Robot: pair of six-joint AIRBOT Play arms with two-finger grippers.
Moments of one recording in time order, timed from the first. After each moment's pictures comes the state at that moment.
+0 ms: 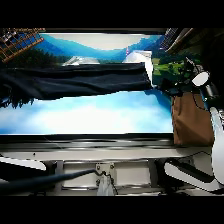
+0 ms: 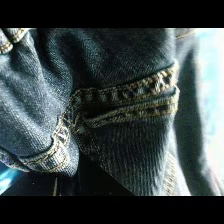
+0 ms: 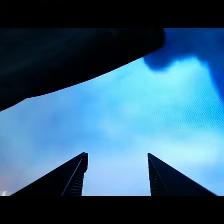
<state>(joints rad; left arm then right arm) 0.72 -1.78 1.23 0.50 -0.63 -1.02 -0.13 -1.23 1.10 -1.16 1.05 1.61</state>
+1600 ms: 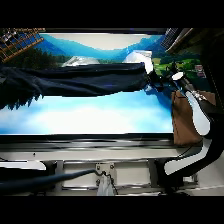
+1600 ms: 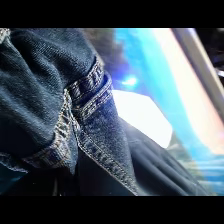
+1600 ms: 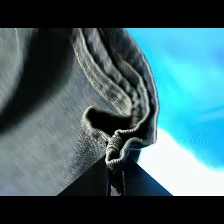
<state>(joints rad) 0.78 -1.64 1.31 0.54 -0.83 -1.01 -0.11 -1.70 1.26 -0.89 0.77 1.69</state>
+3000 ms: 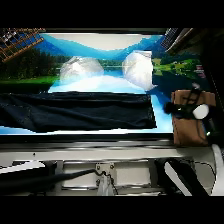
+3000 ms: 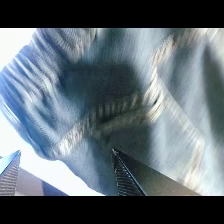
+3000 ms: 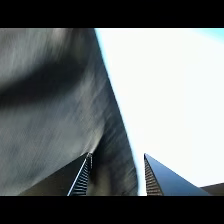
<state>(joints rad) 1.03 -1.48 1.38 1.26 -1.20 -1.13 -0.18 -0.84 0.70 -1.38 1.02 1.69</state>
